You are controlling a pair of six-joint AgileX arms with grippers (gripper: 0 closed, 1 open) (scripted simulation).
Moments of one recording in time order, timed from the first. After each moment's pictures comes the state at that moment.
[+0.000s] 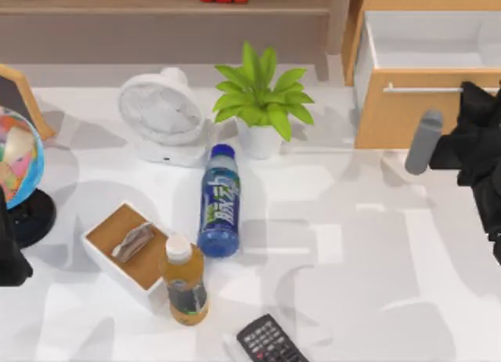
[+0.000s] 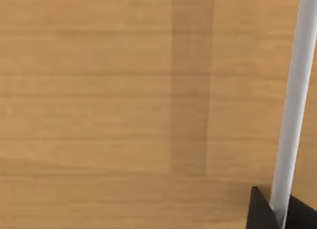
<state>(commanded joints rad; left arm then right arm) 0.00 0.00 0.00 0.00 0.00 0.00 0.24 2.07 0.55 1.50 0.27 -1.55</state>
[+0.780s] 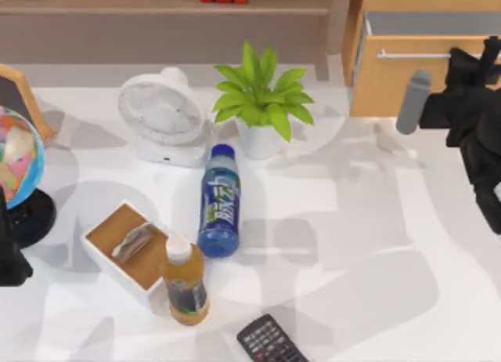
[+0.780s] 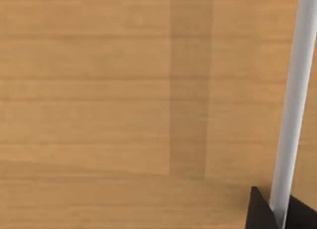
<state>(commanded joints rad) 0.00 0.00 0.00 0.00 0.00 0.00 0.20 2.18 0.82 1.35 0.23 -1.55</state>
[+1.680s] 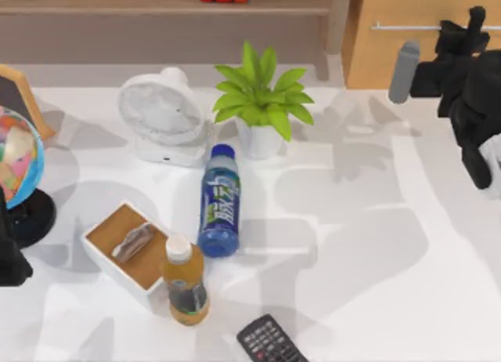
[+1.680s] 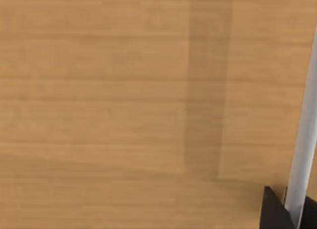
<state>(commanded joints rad) 0.00 0.00 0.00 0.00 0.00 0.00 0.16 2.30 1.10 1.19 0.20 -1.55</state>
